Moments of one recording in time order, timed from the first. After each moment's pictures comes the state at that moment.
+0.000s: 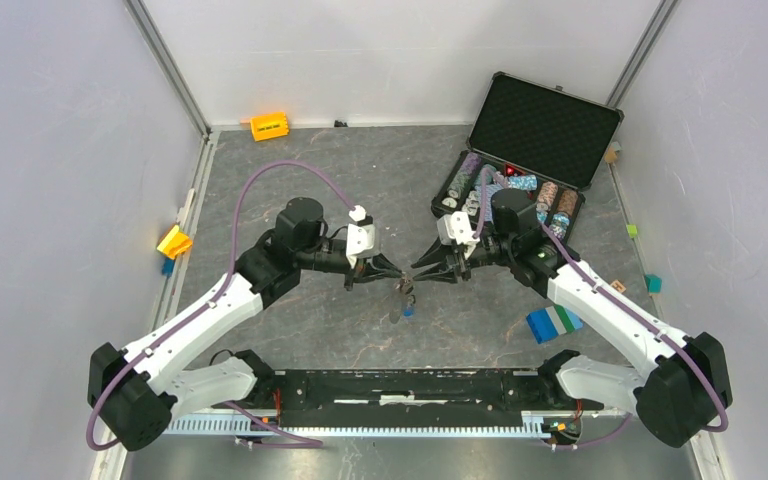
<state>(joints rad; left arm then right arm) -0.68 1.06 0.86 -0.15 0.88 0.36 0.56 1.14 0.82 -0.09 -1.12 -0.51</state>
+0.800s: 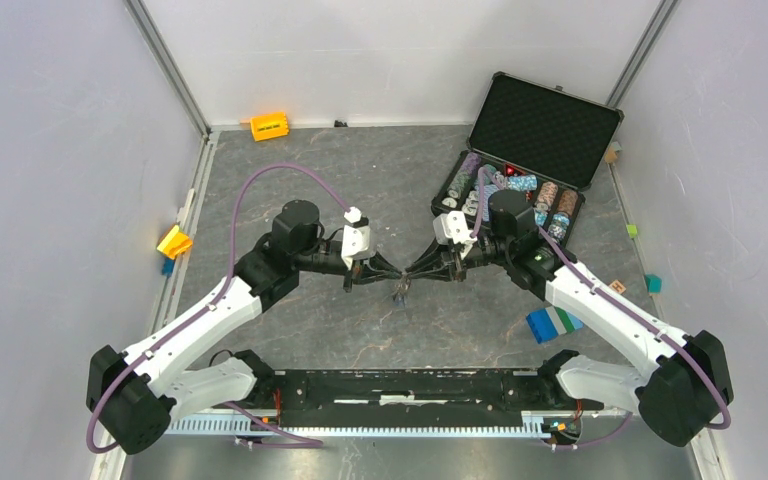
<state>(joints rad) -0.67 1.04 0.82 -0.08 0.92 0.32 0.60 1.14 0.82 -0.03 -1.10 -0.44</state>
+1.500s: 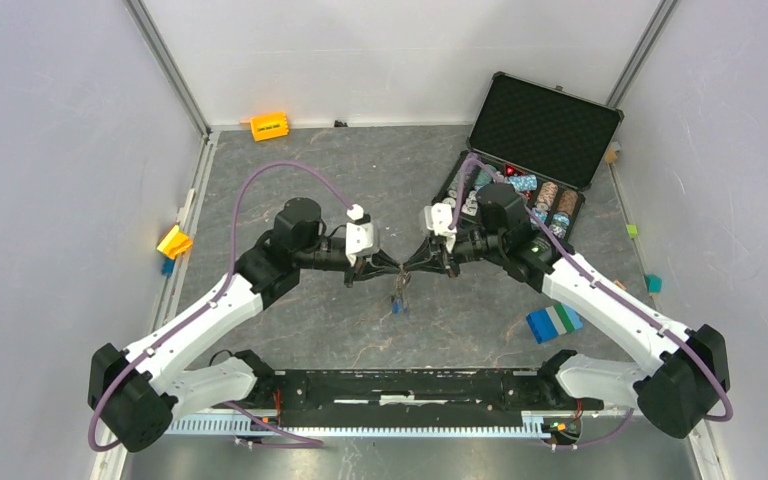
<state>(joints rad) -0.66 1.05 0.82 -0.09 0.86 0.35 0.63 1.16 0.92 -0.19 -0.96 -0.46</state>
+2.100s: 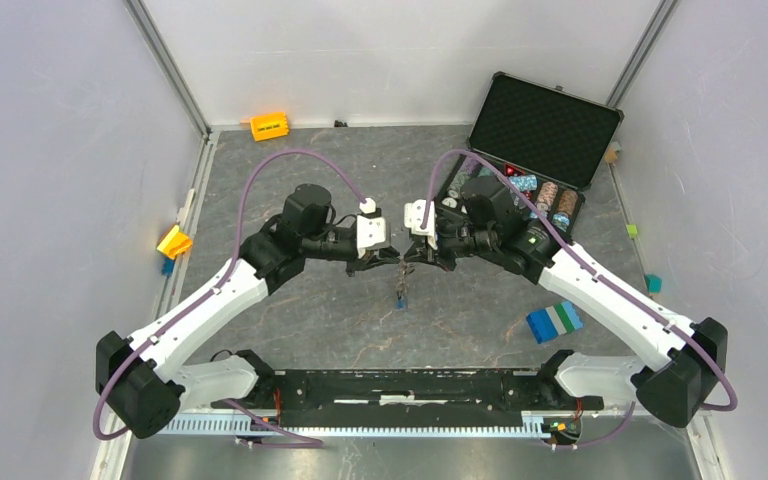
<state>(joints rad) -0.66 1.14 0.98 -0.29 0.77 0.53 0.74 1.22 1.12 -0.47 -0.64 -0.55</state>
